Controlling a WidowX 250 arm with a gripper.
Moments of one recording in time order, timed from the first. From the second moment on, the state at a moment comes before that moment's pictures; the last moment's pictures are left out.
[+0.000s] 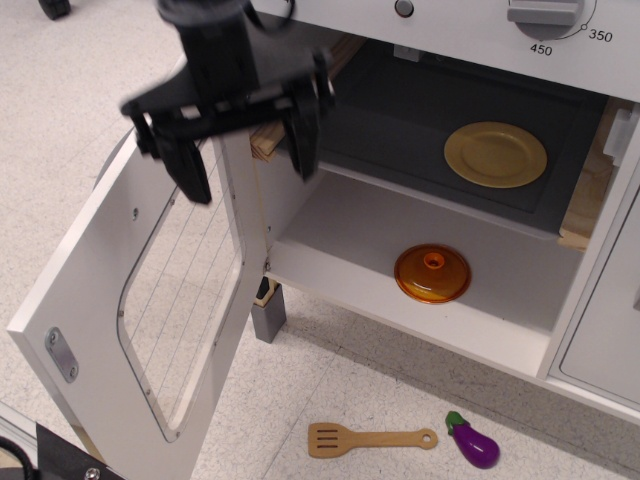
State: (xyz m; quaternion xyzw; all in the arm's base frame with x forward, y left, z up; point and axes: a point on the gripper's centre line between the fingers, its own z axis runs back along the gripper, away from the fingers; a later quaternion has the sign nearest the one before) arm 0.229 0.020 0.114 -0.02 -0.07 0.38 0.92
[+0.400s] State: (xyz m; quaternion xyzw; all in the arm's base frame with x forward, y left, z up) arm 0.219 0.036 0.059 0.02 -0.08 0.38 0.92
